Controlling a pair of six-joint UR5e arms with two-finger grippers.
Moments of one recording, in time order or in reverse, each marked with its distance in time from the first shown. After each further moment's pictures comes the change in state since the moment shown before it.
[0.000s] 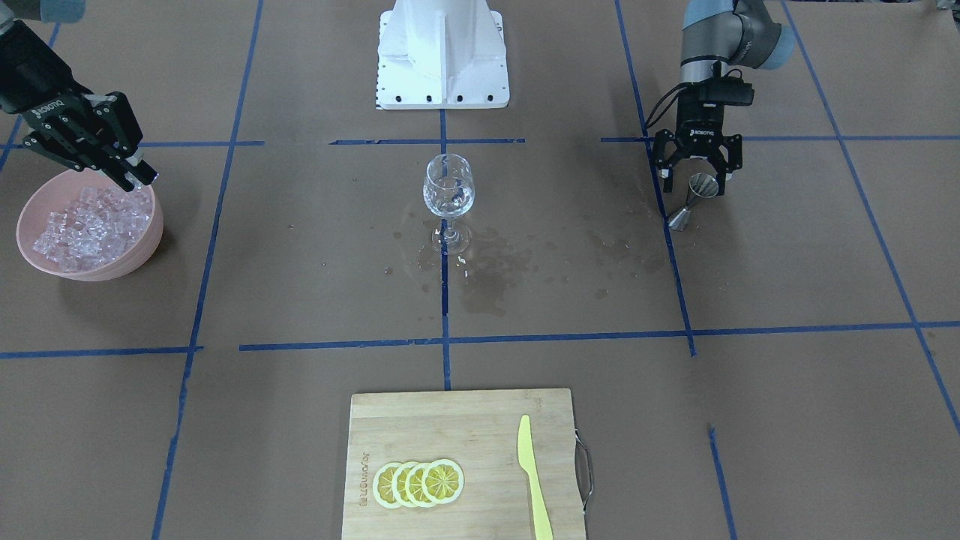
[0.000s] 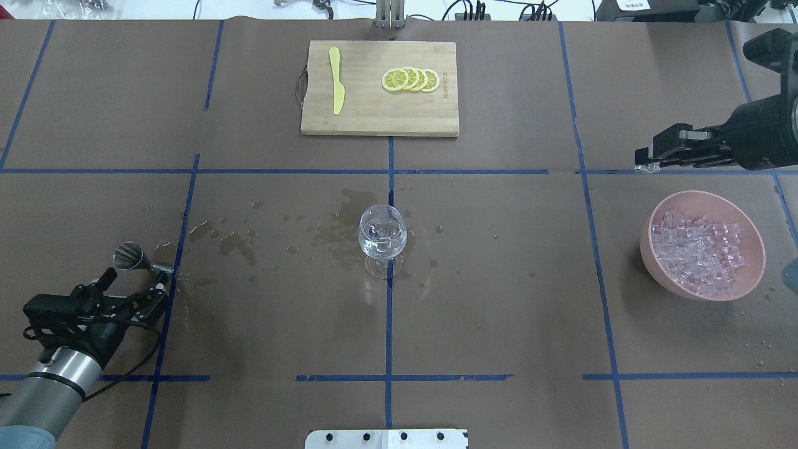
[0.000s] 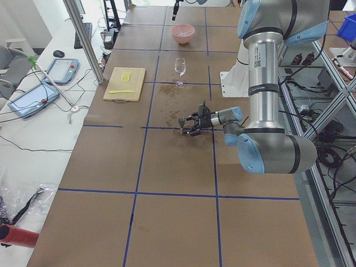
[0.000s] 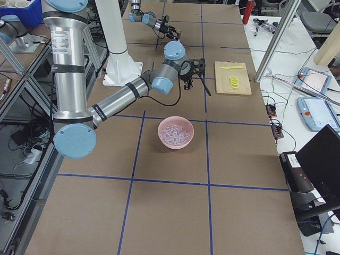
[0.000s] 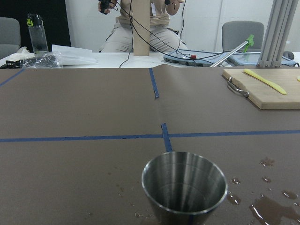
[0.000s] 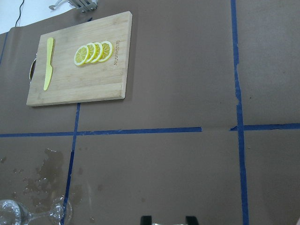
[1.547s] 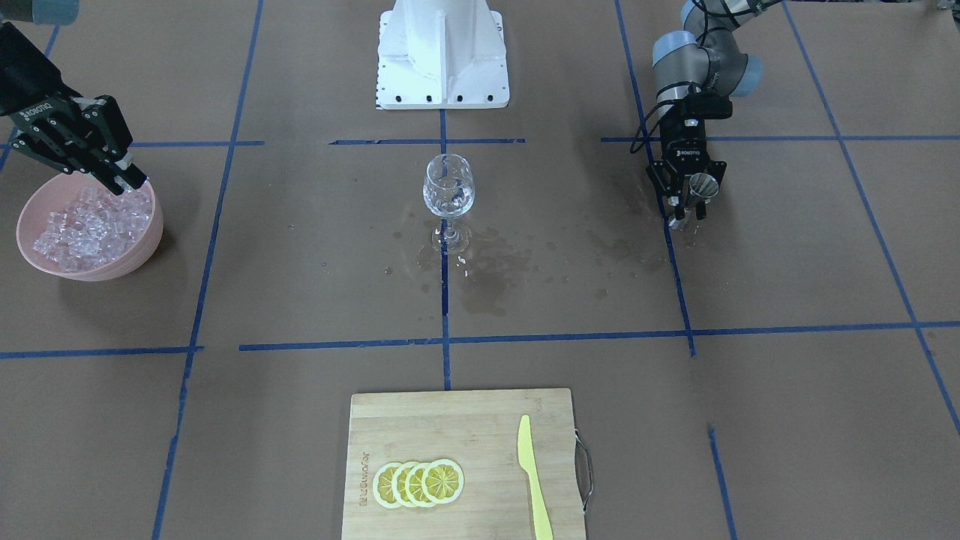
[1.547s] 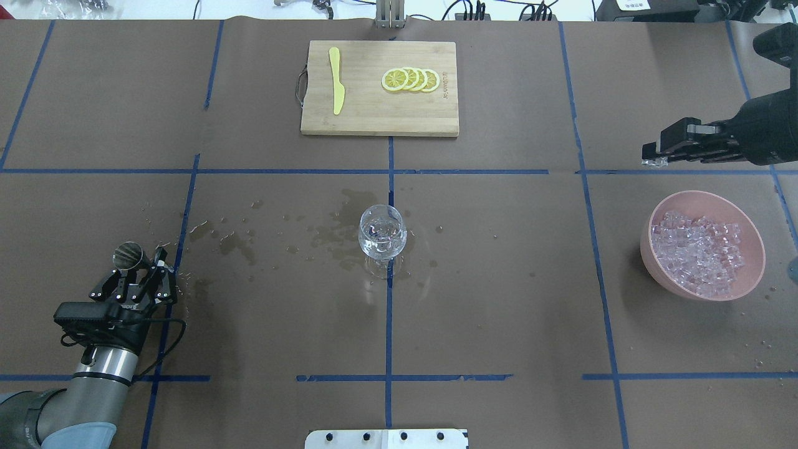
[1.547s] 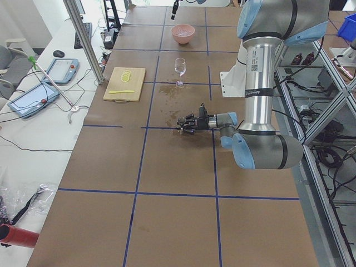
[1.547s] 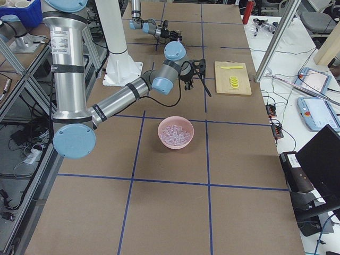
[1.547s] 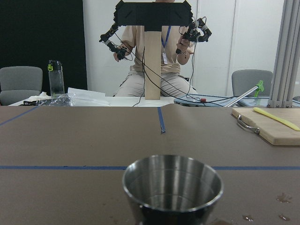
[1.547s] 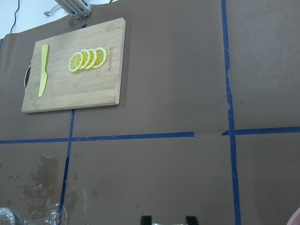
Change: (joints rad) left arm -0.008 -0.163 0.206 0.004 0.276 -0.063; right arm 0.025 -0.006 -0.007 -0.002 0.006 -0.001
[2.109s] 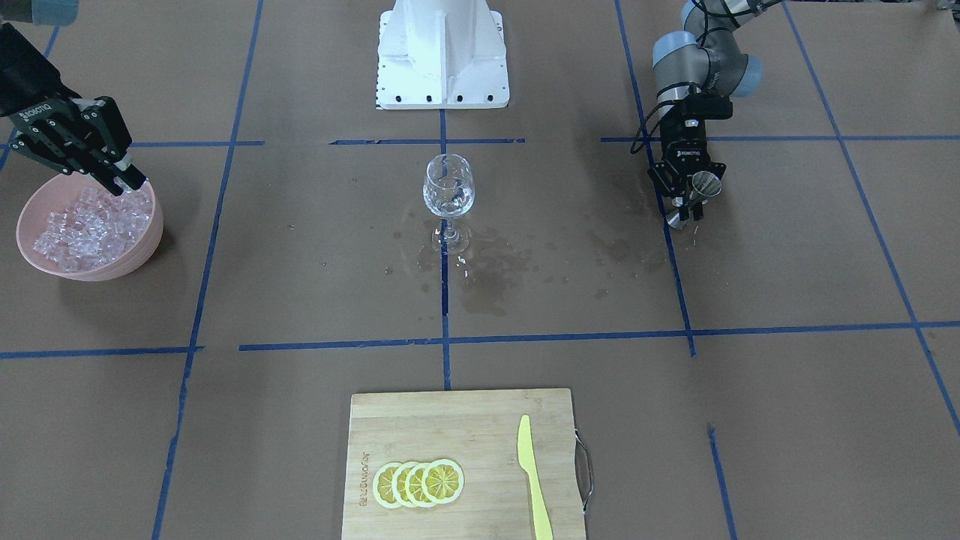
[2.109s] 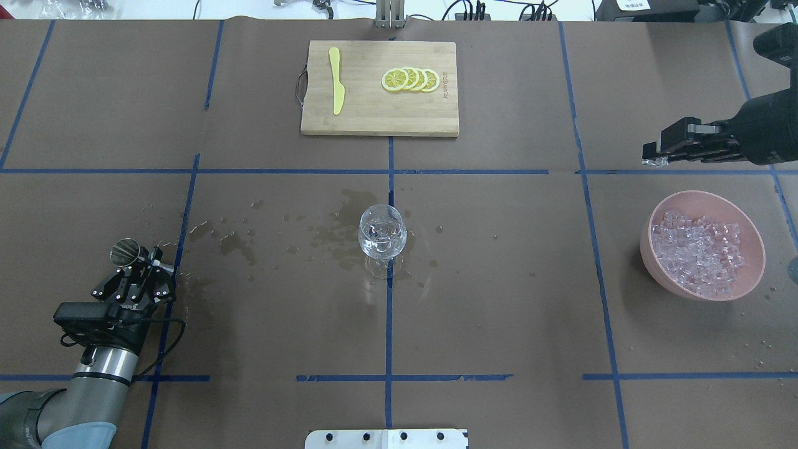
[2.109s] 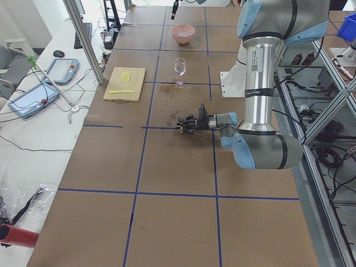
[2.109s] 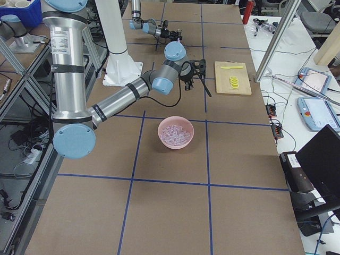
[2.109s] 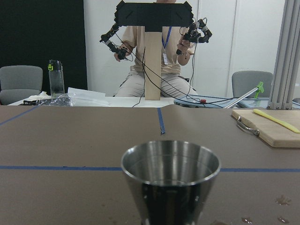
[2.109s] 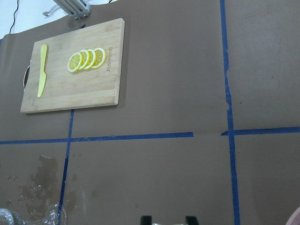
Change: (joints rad) left arm 0.000 0.000 0.005 0.002 0.002 -0.007; right arm 0.001 0.000 -0.002 0.000 0.000 0.000
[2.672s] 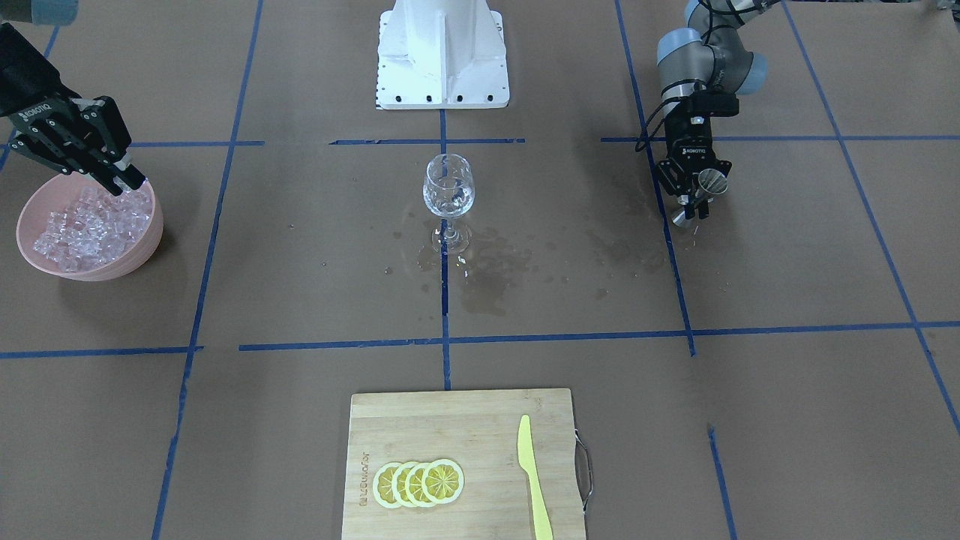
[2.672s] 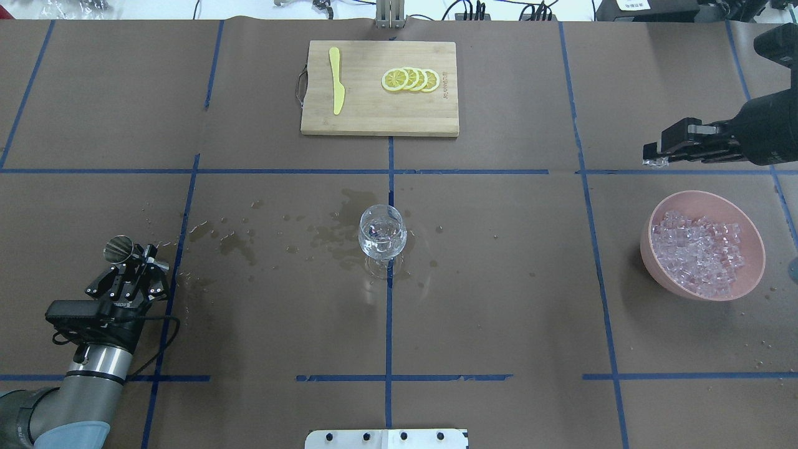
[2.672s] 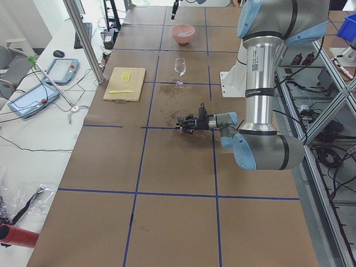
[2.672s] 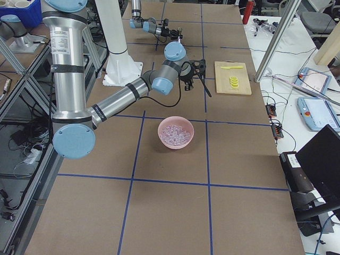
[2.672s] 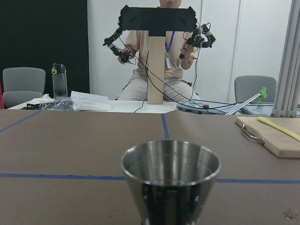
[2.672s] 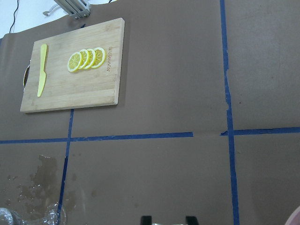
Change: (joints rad) left arm -0.004 0.014 -0.019 -0.003 0.000 -0.001; right arm 0.000 -0.001 0.000 0.000 0.000 -0.002
